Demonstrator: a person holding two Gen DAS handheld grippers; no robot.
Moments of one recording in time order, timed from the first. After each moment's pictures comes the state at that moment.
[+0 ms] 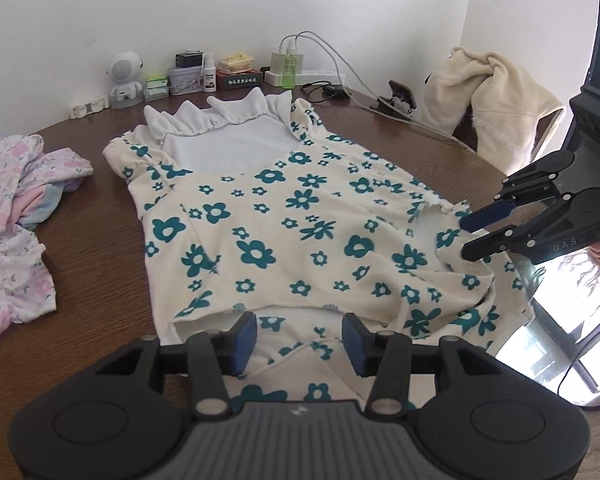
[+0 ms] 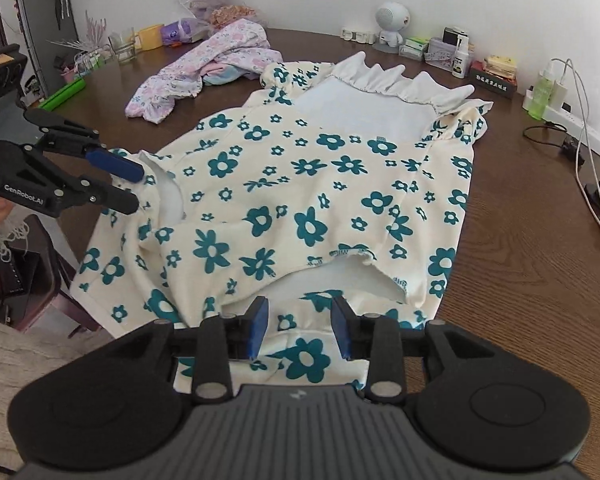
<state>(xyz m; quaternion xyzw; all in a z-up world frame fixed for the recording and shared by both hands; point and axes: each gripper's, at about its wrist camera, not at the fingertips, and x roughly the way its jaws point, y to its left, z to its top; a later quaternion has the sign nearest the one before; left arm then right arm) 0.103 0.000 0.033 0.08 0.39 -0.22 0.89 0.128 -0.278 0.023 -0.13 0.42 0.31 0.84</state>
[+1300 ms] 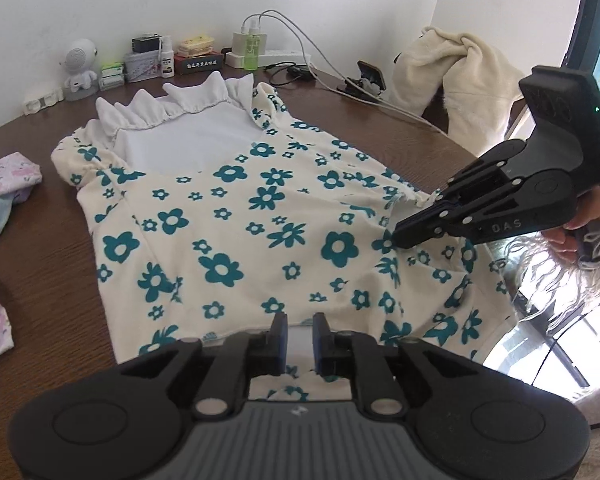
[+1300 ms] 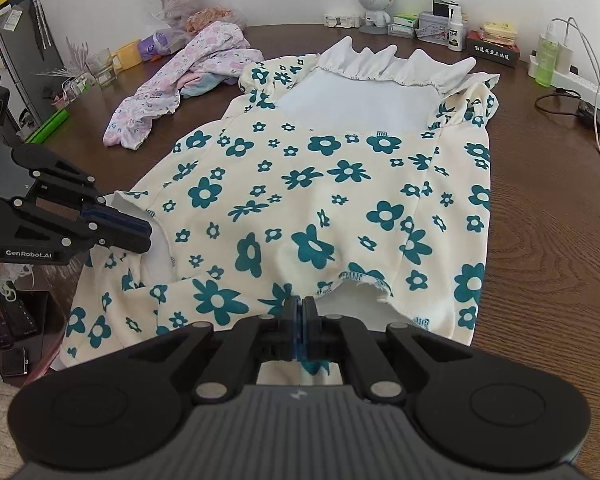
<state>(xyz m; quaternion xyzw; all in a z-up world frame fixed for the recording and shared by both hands) 0.133 -0.019 0.038 0.06 0.41 -0.31 0.85 0.166 -0.262 0.018 -0.06 0.44 0.33 0.83</state>
